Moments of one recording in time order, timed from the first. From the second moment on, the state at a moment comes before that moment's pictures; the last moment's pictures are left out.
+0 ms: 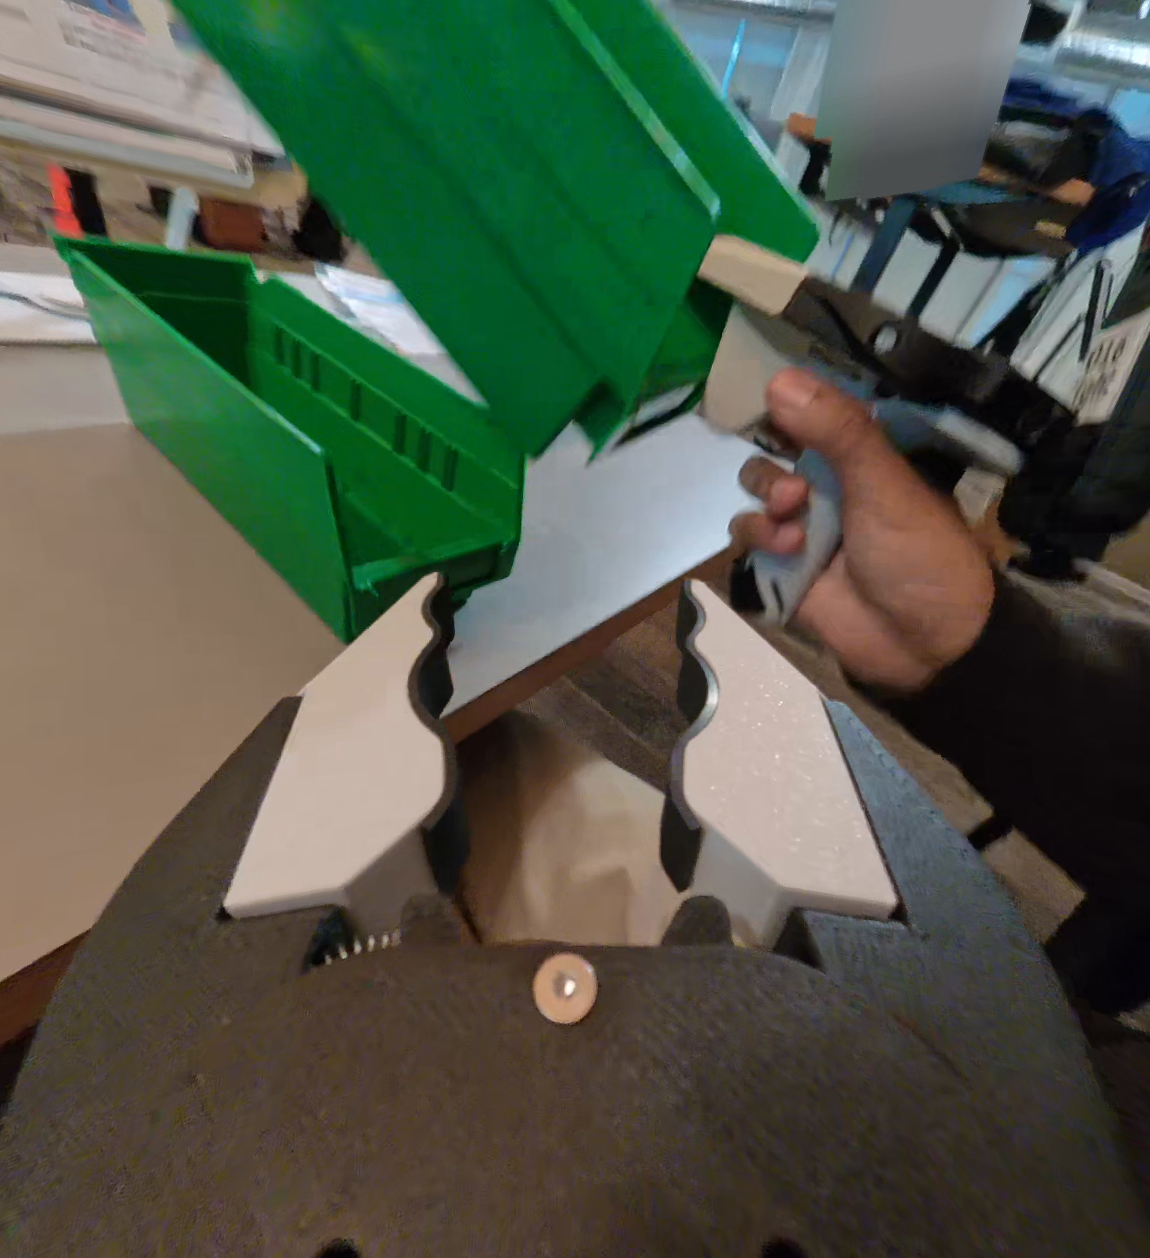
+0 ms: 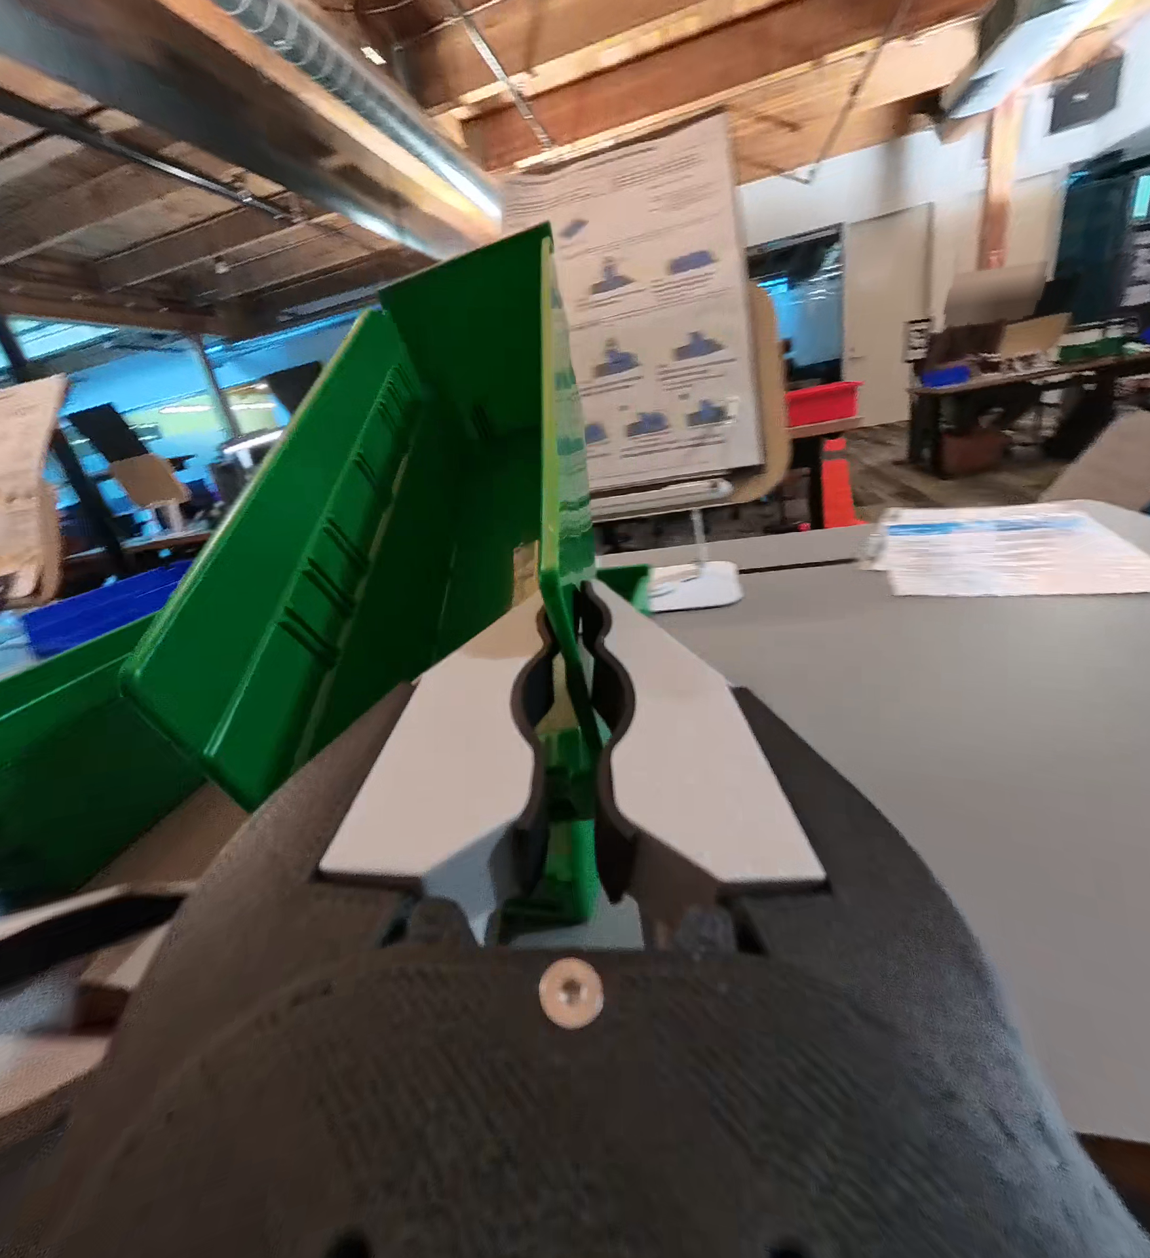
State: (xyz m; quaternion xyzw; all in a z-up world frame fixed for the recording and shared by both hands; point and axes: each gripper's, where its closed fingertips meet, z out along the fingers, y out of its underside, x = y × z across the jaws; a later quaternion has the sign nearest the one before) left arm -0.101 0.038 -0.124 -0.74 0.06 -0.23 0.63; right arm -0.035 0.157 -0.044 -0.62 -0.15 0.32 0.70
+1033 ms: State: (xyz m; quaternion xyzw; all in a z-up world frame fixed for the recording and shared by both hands) left arm -0.291 -0.014 -0.101 -0.65 -0.19 -0.09 0.73; right arm -0.205 -0.019 -0.089 -0.48 -0.45 0.43 0.62
